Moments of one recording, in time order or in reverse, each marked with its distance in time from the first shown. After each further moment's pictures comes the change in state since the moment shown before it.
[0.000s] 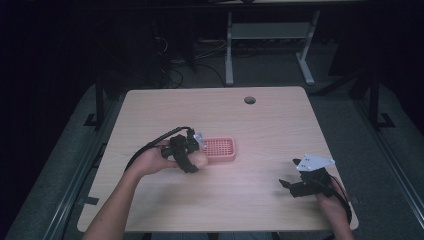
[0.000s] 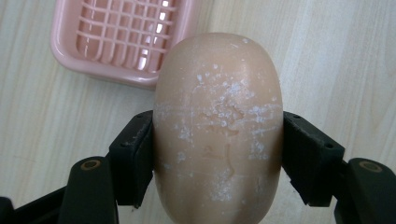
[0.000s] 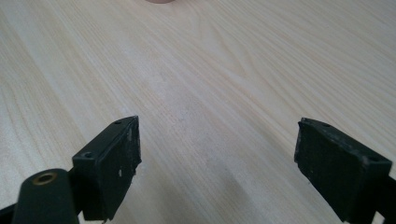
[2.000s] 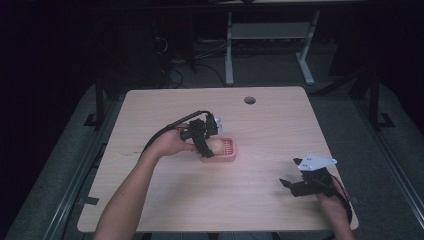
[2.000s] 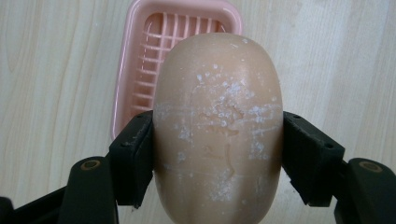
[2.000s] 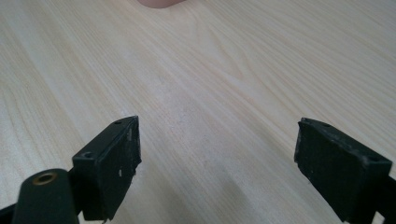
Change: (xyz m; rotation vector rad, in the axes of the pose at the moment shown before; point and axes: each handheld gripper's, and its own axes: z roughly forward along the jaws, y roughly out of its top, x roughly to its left) left arm 0.025 0.062 -0.002 0.016 0.009 0.058; right arm -0.002 -0.001 -0.002 -0.015 0.000 0.008
